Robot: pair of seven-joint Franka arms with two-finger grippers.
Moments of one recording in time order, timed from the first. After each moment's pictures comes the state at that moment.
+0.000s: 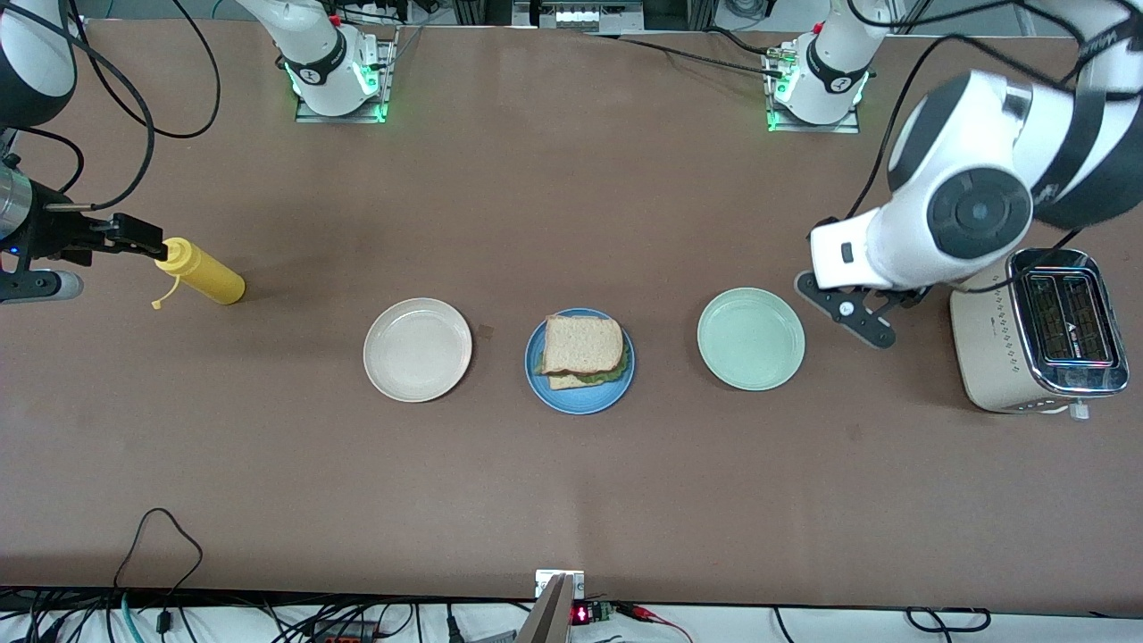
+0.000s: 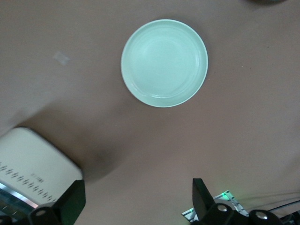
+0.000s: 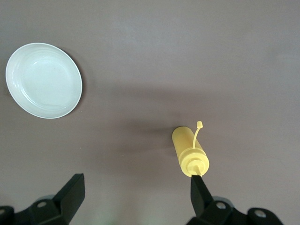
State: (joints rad) left arm 0.09 0.34 -0.49 -1.40 0.26 1.40 0.27; right arm -0.05 0.16 0.03 -1.53 -0.05 1.57 -0.12
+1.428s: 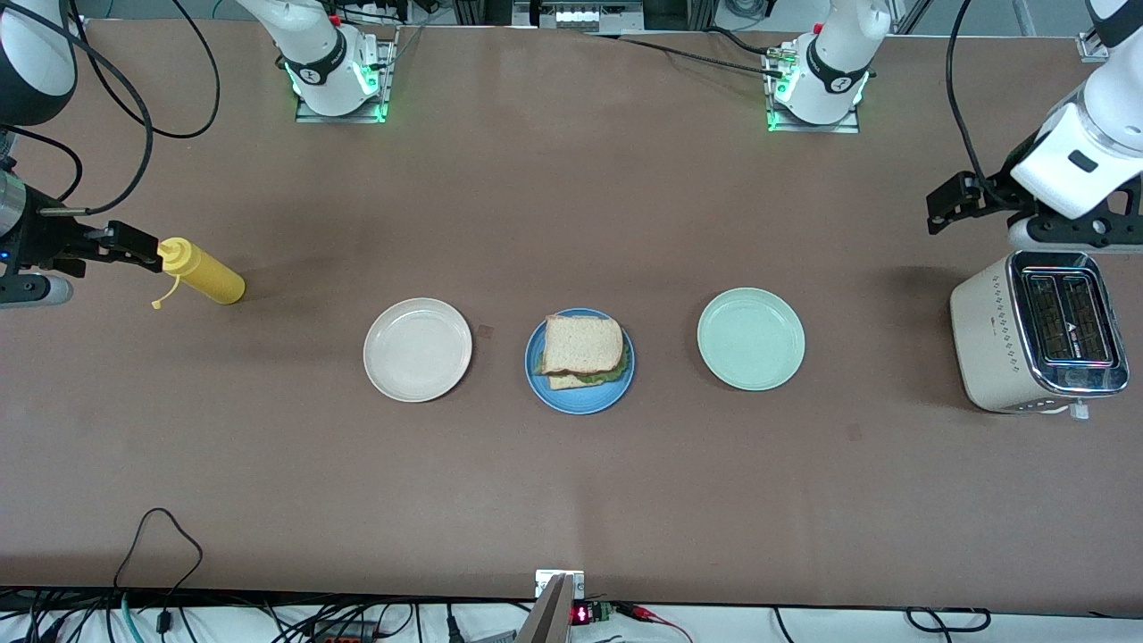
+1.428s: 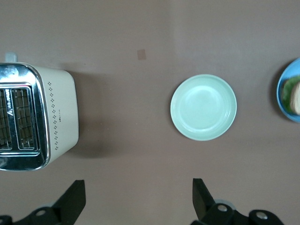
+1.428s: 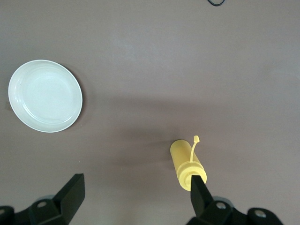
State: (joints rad) left arm -0.04 -0.02 -0.04 -1.66 0.02 1.60 -0.05; right arm -0.05 0.16 0.03 -1.53 -0.05 1.63 -0.11
